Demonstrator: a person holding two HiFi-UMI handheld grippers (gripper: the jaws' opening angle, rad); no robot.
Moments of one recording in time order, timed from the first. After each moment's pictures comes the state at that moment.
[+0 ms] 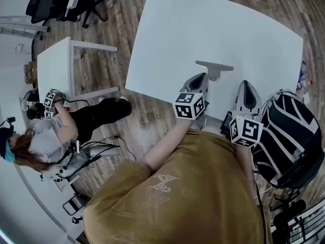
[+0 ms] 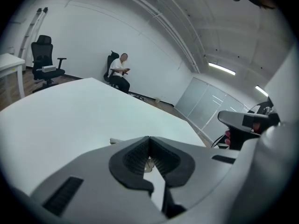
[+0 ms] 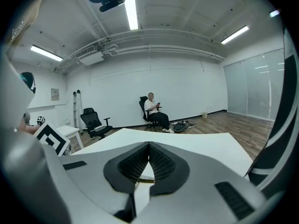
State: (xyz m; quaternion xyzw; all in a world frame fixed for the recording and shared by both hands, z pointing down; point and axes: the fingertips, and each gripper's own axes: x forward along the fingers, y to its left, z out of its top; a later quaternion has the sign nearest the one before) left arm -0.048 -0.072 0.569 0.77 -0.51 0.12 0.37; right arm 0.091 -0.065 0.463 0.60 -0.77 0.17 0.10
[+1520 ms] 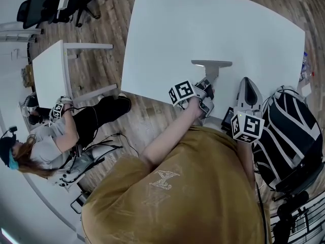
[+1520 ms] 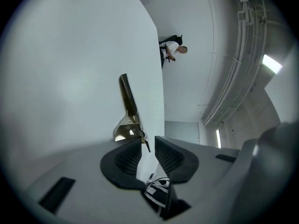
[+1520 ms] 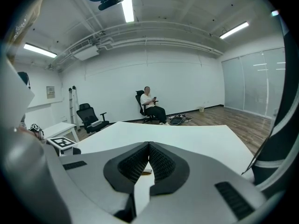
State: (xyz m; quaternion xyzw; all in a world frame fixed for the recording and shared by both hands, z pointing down) left arm -0.013 -0.077 0.627 0.56 -0.37 -0.14 0.73; right arm 0.102 -0.080 0.502 0.61 -0.76 0.20 0.13
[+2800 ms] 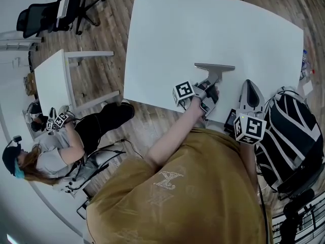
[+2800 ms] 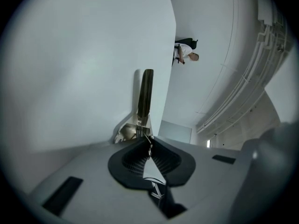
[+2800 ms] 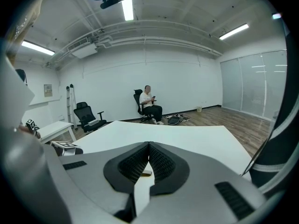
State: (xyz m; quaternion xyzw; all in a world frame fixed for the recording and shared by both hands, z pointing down) left arm 0.001 -0.089 0.636 0.50 -0.31 -0.19 0.79; right arm 0.111 -0.088 0.505 0.62 -0.75 0.20 0.14
